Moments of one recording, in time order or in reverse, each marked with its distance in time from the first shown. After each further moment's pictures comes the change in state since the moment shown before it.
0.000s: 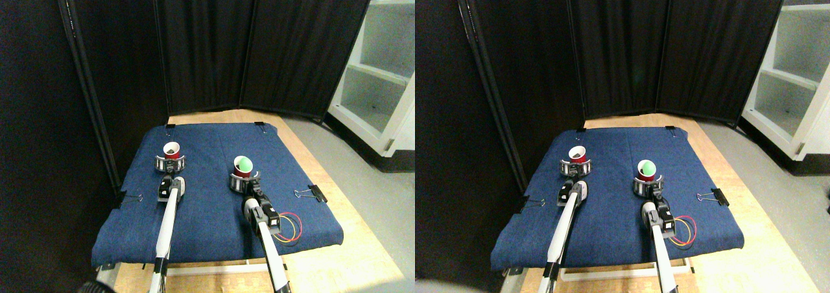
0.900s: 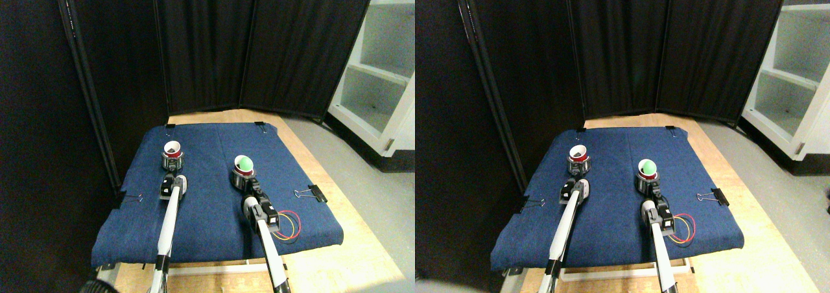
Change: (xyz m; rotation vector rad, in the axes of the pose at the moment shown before) right arm 0.002 0.002 0.000 0.018 0.002 0.011; left arm 0.001 -0.002 -0.007 -0.019 0.013 0.011
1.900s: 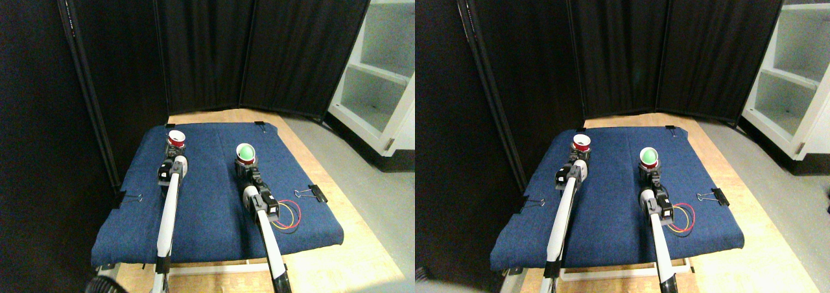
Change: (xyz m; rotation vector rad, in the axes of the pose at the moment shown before) right arm -0.003 0.034 0.005 -0.143 -0.142 0.048; left arm -0.030 -0.052 -0.008 0.234 0.109 0.035
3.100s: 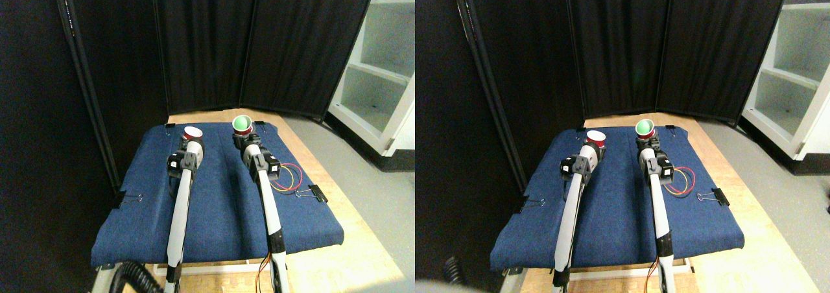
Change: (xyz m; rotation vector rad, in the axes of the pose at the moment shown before) right arm 0.011 0.073 -0.002 -0.226 0.048 0.032; left arm -0.055 -0.038 -0.051 -0.011 0.202 0.068
